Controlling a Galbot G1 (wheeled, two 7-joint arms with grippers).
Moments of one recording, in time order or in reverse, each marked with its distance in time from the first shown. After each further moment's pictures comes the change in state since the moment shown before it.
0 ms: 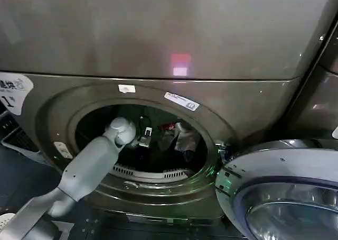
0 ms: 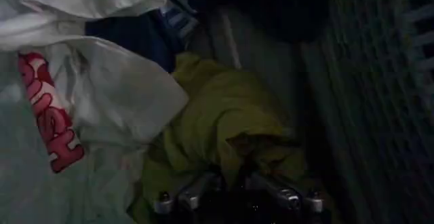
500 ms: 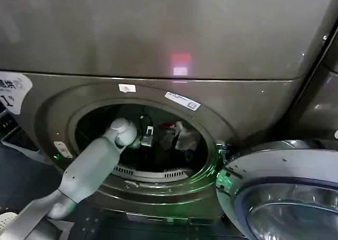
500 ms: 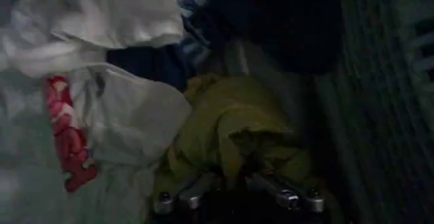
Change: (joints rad) left arm 0.027 -0.013 -0.035 -0.080 0.011 0.018 -0.150; right arm -0.010 0.000 0.009 -0.004 0.006 0.002 0.002
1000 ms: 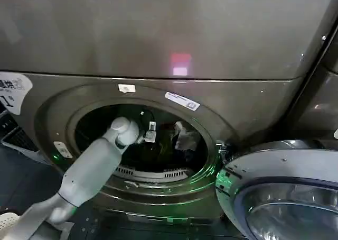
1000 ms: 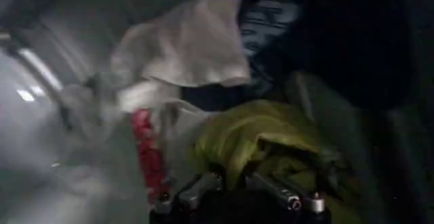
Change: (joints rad) left arm 0.139 -0.051 -0.063 -0.112 -0.047 0.165 -0.546; right arm -0.006 -0.002 0.008 0.000 0.009 -0.001 0.008
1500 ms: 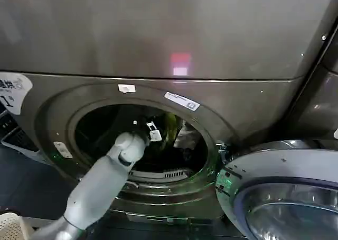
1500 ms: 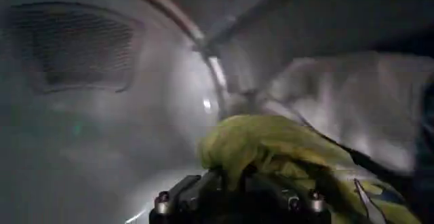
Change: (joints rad) left arm 0.223 -0.193 -0.205 -0.109 -0.400 -0.040 -0.588; right arm 0.002 -0.002 0.000 0.000 0.002 -0.005 0.010
